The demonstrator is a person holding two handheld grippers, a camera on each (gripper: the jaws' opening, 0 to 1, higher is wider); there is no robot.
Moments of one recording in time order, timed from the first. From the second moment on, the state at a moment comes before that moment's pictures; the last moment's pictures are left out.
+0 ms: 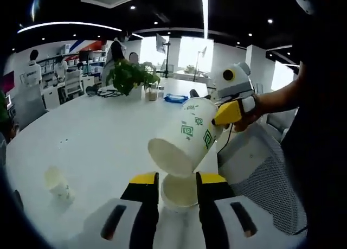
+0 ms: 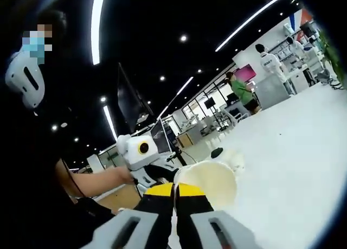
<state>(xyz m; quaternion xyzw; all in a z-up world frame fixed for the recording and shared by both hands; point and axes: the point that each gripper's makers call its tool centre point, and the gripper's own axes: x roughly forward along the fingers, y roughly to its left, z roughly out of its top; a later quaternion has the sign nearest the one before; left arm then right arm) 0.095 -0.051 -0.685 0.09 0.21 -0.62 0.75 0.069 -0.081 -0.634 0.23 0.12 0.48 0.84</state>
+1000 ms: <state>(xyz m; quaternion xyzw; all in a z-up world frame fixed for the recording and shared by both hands) 0.104 -0.043 -0.671 0.09 0.18 -0.59 0.78 0.073 -0.088 -0.637 0.18 0.14 0.47 0.85</state>
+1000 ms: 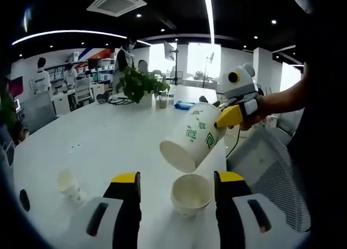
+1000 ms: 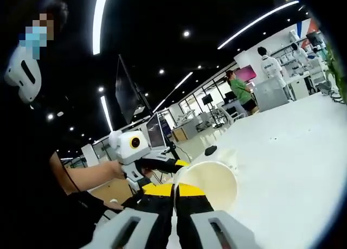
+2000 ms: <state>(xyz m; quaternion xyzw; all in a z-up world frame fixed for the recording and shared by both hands) 0.098 -0.012 -0.674 0.07 0.18 -0.54 0.82 0.063 -0.071 -0.681 -0.02 0.23 0.52 0.82</state>
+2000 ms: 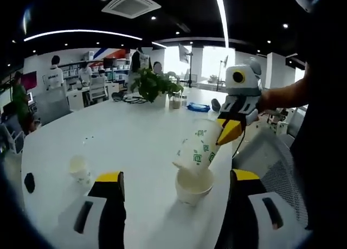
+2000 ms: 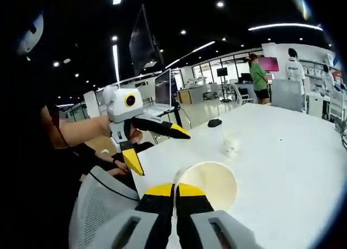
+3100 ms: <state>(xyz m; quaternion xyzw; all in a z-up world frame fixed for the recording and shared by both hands) 0.095 -0.008 -0.685 0.08 0.20 -0.54 0.82 0.051 -0.066 -0.710 -0.14 0.26 0.53 0.79</state>
